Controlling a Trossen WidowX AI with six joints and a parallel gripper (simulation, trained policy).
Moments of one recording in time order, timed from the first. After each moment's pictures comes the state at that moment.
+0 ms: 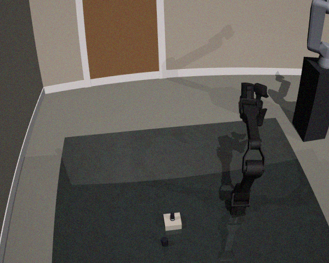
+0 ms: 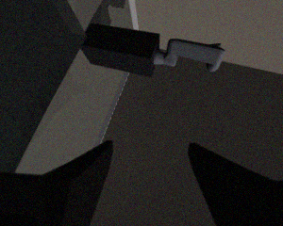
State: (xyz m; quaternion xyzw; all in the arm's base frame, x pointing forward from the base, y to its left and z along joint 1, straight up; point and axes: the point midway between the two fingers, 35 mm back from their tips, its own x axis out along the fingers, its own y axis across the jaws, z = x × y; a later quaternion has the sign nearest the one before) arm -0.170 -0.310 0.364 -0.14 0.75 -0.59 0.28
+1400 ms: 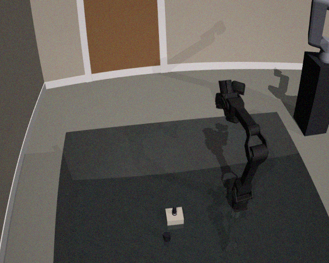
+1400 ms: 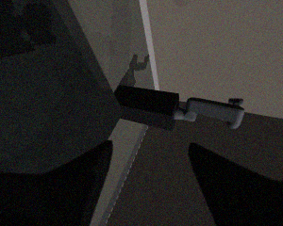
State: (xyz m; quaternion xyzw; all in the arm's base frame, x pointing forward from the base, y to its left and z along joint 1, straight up) arm -0.058 -0.375 0.307 -0.17 0.69 -0.55 0.43
